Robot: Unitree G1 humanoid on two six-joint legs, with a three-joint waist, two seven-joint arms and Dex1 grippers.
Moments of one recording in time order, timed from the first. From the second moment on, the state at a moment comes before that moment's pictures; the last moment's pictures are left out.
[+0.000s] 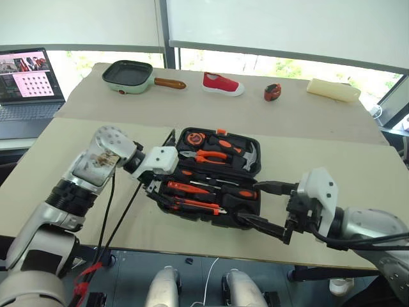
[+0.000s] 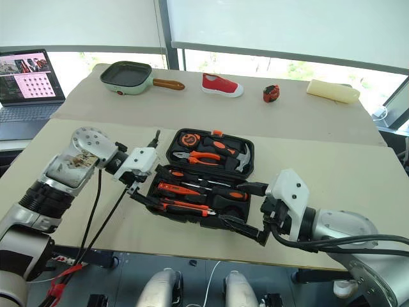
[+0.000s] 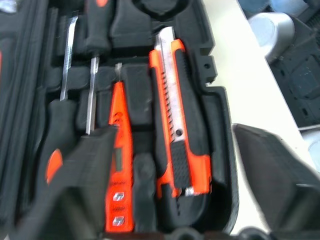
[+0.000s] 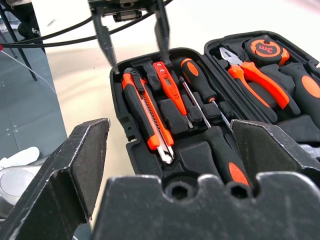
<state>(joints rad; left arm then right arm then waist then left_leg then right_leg) -0.81 0.78 -0.39 0.16 -0.20 0.23 -1.61 0.01 -0.85 -0.20 -0.86 0.84 0.79 0.61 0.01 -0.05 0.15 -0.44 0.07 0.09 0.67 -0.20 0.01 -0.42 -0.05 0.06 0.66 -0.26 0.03</state>
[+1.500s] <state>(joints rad) -0.64 0.72 -0.10 0.06 -0.40 0.41 -1.47 0.51 -0.82 -0.66 -0.73 0.76 0.78 0.73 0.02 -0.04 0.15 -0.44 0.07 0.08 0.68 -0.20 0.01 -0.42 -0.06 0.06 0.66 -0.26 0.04</state>
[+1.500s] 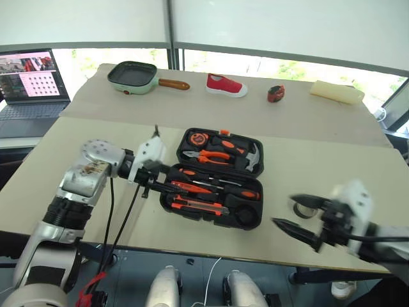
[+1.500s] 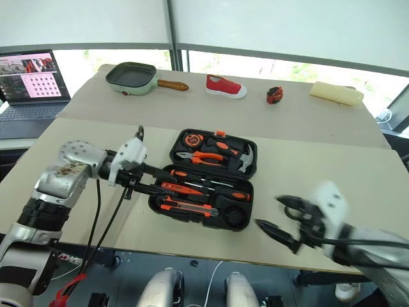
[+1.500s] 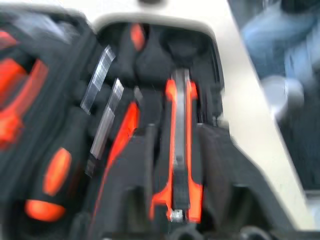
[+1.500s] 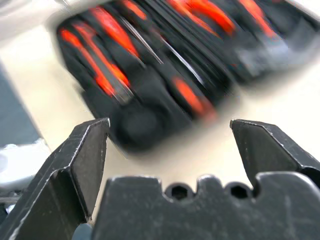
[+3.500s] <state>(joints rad) -0.54 0.82 -0.15 -0.24 -0.49 0.49 -1.42 -0.29 -0.91 0.28 -0.61 0.39 0.77 0.90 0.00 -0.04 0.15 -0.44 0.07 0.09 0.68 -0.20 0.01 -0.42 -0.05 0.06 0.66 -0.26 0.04</state>
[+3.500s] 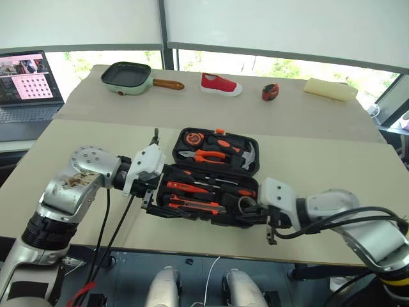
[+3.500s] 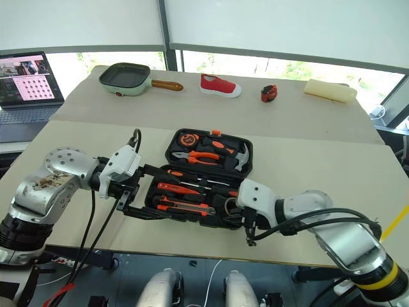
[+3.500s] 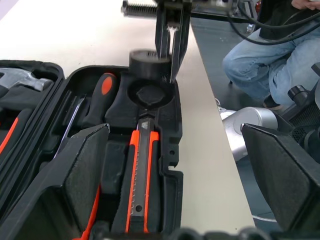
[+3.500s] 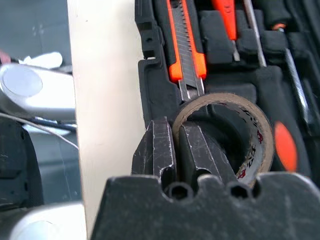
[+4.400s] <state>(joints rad) -0.53 0.82 -0.14 -0.13 -0.43 0.45 -1.37 -0.22 -0.96 0.06 -0.62 0.47 0.81 0.99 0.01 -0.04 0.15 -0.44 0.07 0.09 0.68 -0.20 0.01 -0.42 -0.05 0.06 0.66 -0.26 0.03</state>
